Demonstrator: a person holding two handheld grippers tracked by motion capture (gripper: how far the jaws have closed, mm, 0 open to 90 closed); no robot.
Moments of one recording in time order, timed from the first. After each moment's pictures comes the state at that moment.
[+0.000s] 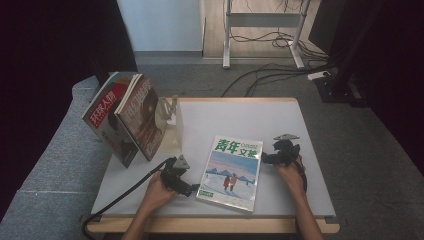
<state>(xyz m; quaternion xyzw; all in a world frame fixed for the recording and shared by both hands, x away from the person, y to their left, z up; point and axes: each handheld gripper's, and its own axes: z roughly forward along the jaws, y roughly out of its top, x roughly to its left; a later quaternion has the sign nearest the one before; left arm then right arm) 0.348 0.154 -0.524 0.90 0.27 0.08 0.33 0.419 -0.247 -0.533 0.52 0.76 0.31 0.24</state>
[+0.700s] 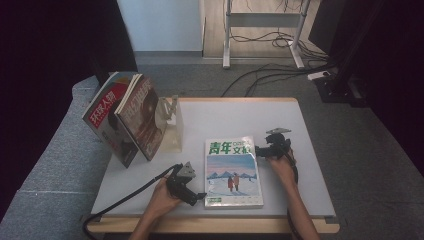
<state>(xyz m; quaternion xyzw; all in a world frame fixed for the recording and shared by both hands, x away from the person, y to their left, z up) 0.328 0.137 -0.525 0.90 0.23 0.06 0.36 0.446 -0.226 -0.534 0.52 0.76 0.32 0.22</state>
